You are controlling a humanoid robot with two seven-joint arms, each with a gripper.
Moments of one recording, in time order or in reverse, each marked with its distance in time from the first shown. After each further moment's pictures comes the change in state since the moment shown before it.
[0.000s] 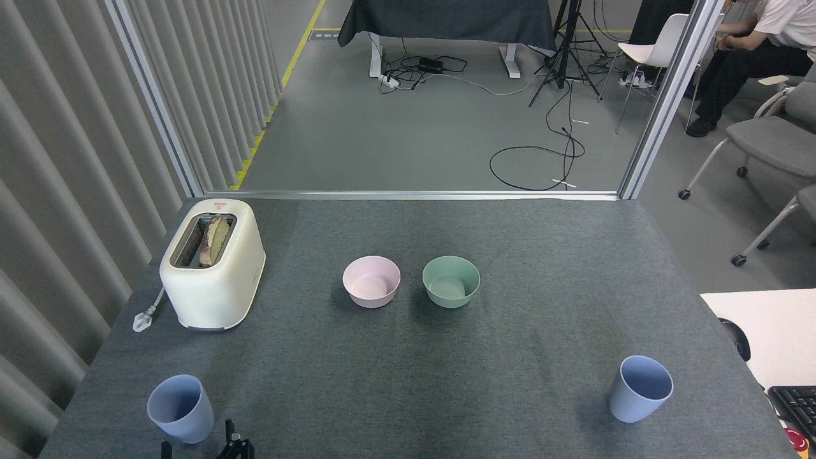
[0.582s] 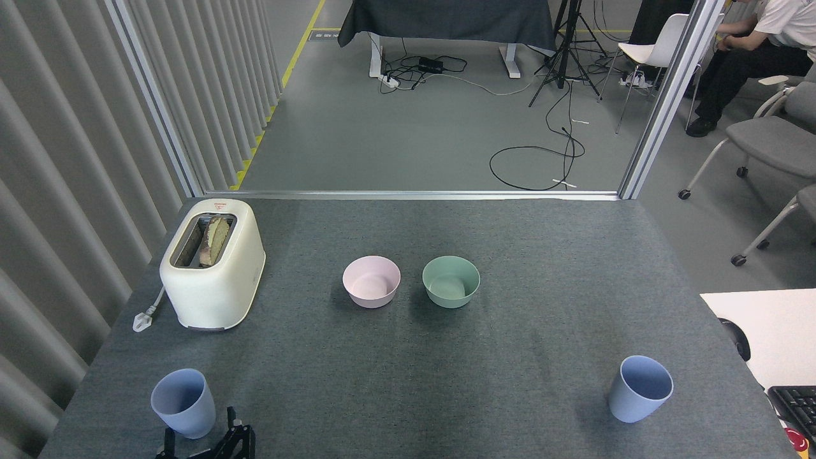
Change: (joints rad) left arm -0.093 0.007 0.002 0.109 0.003 0.007 -0.002; right arm 0.000 0.000 0.006 0.008 0.002 0.000 -0.002
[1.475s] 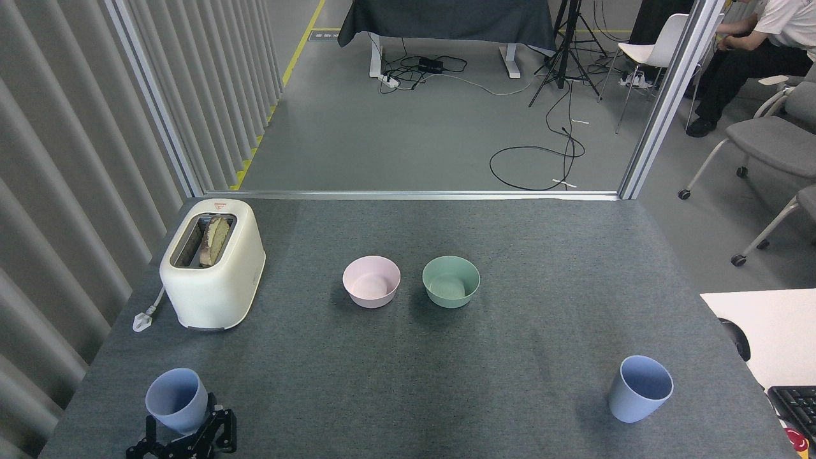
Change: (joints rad) left arm -0.072 0.027 0.052 0.075 0.015 -0.013 0.000; right arm 0.000 -0.002 0.009 0.000 0.012 0.010 0.000
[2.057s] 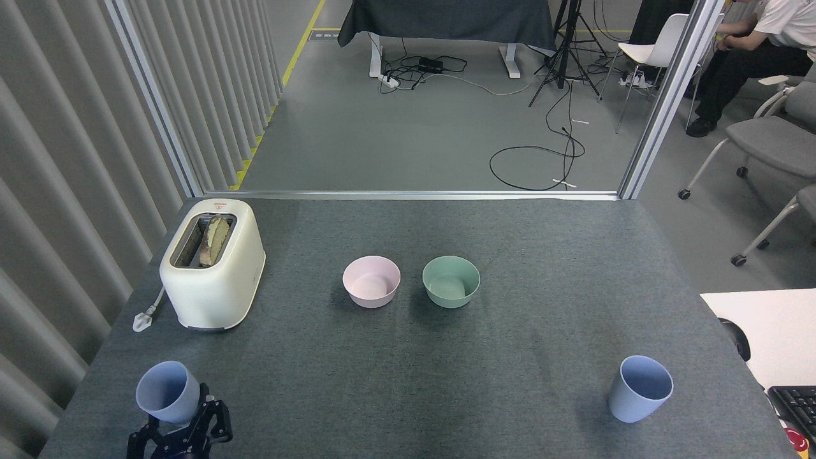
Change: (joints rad) left arm 0.008 0.022 -0.011 -0.061 0.049 -0.049 0.000; right arm 0.000 0.000 0.005 0.000 0.001 0.002 0.000
